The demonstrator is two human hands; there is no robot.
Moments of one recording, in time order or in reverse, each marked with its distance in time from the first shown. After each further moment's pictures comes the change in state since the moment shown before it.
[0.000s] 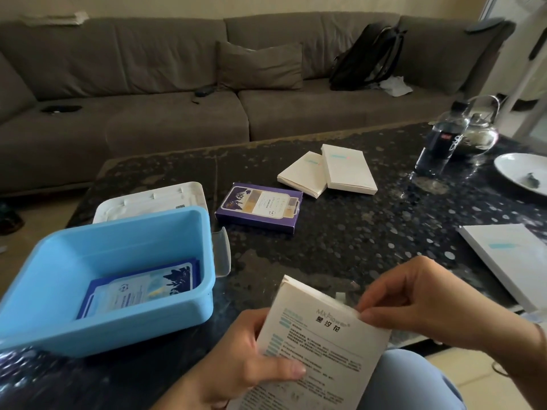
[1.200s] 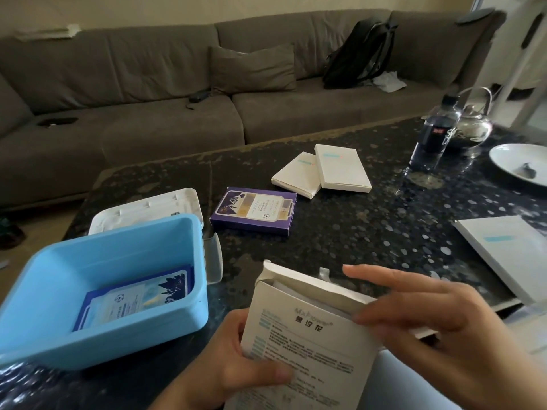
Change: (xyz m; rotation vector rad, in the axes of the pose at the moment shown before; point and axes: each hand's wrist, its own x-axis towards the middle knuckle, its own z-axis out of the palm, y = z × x) left_hand -0.001 0.007 -0.004 -0.007 -0.029 0.090; right_hand -0.039 0.010 0.018 -0.093 0.352 -0.518
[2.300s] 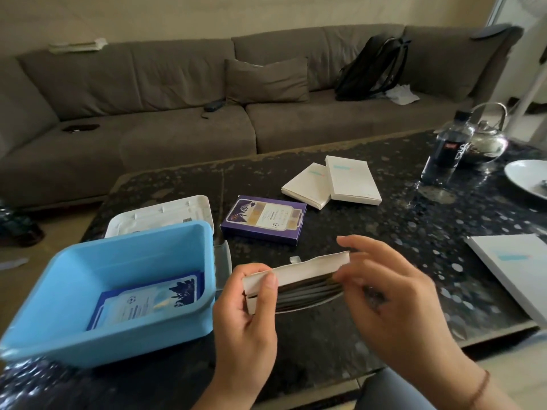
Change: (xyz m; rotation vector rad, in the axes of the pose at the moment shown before) left_hand 0.029 0.012 0.040 0.377 0.918 0.564; right_hand 0.041 0.021 0.044 -0.287 0.371 -0.077
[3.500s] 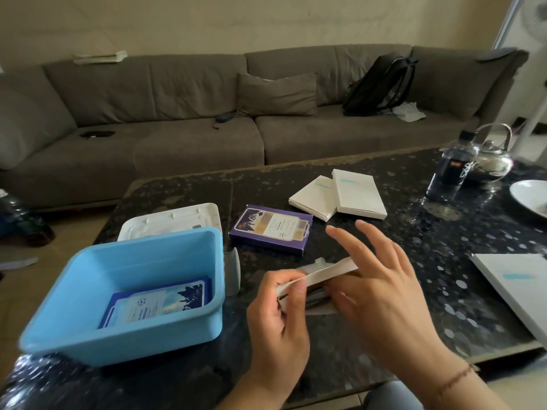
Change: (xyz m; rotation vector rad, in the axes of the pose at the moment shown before) left_hand -0.002 -0.013 0.028 -0.021 0.002 0.167; right_hand 0.018 0.003 0.011 -0.481 -0.174 -0.217
